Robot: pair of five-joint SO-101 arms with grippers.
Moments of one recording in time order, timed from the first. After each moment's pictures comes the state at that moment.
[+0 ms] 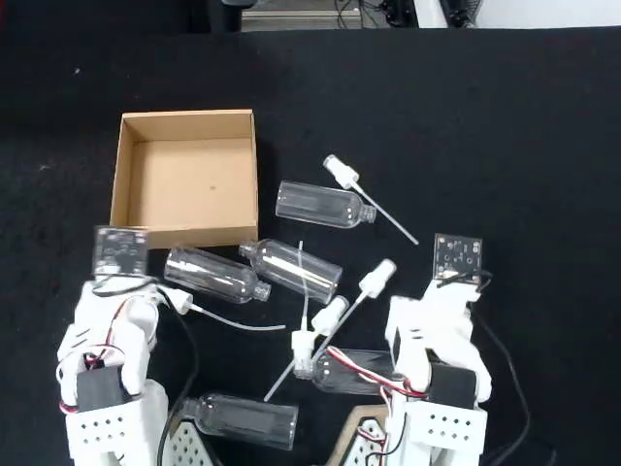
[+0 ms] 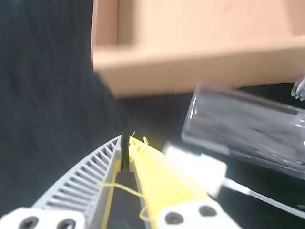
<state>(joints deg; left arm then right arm) -16.1 -104.1 92.4 57.9 -18.5 10.3 -103.0 96.9 66.2 0.7</state>
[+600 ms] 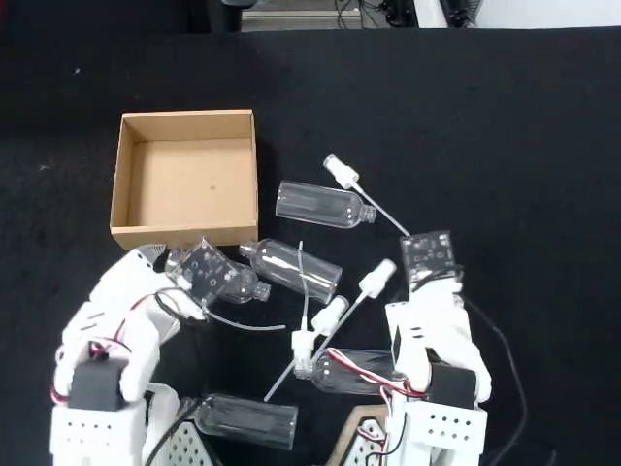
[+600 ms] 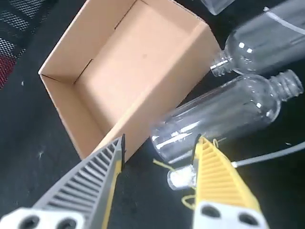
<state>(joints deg) -1.4 -93.5 74.6 62.5 -49.1 10.3 -103.0 96.9 65.7 22.3</state>
